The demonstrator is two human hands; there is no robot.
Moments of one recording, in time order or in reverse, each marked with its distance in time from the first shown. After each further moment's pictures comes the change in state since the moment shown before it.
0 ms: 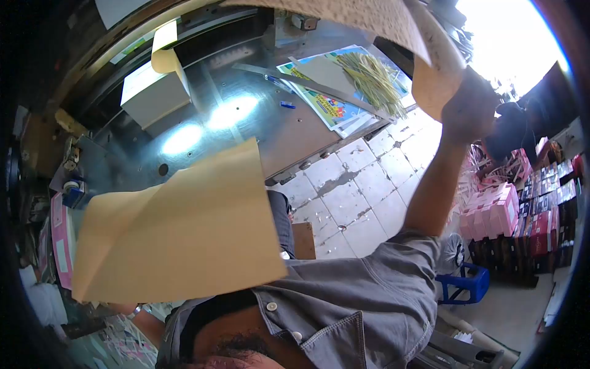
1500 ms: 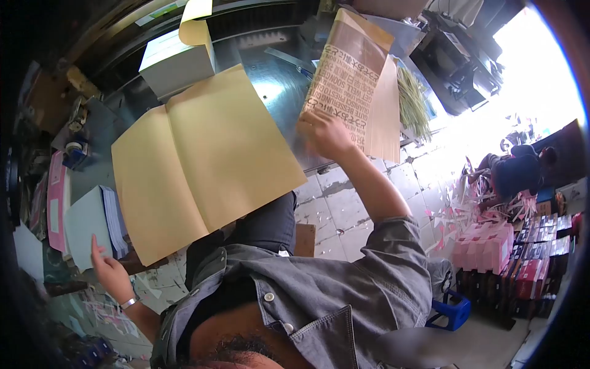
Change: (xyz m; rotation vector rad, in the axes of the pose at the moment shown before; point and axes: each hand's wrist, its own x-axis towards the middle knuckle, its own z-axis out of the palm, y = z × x) left_hand -0.001 0.139 0.002 0.542 -0.545 -0.063; right_hand -0.145 -0.257 0.066 1.186 -0.920 -0.174
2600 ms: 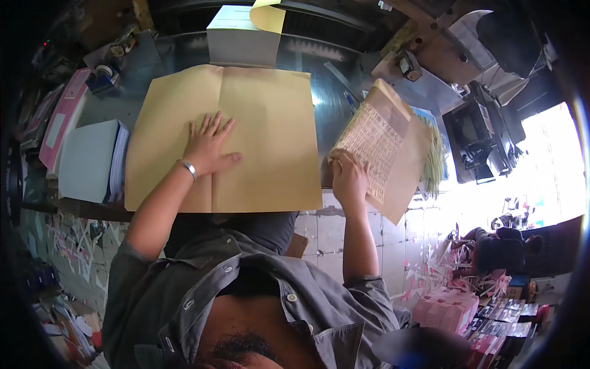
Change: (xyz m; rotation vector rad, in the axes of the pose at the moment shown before) left_hand 0.043 0.172 0.197 0.193 -0.547 0.665; right_hand -0.009 -0.074 -0.003 0.127 -0.138 0.701
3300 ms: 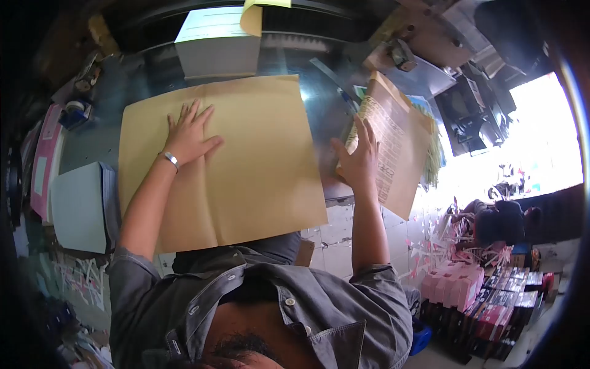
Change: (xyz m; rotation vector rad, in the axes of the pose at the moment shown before) left_hand 0.084 -0.052 -0.018 -0.057 0.138 0.013; right_hand 0.070 0.003 -0.006 -0.015 0.235 0.028
